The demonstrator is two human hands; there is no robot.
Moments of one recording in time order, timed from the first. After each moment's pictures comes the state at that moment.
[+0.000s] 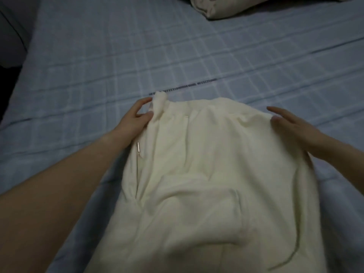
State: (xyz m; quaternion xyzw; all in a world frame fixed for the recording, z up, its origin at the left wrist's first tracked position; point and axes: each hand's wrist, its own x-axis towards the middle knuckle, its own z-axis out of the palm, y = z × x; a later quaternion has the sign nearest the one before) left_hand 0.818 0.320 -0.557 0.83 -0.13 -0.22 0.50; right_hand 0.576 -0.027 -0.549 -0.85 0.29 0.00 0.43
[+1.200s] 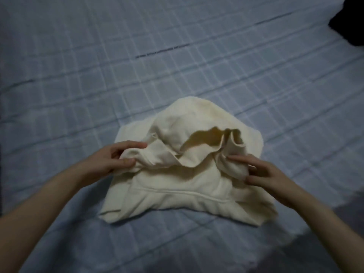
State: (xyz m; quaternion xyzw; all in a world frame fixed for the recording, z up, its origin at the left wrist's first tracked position) left_hand 0.617 0.529 -0.499 0.64 -0.23 -0.53 0.50; right_hand 0.309 0.223 -0.475 -0.72 0.19 0.06 0.67
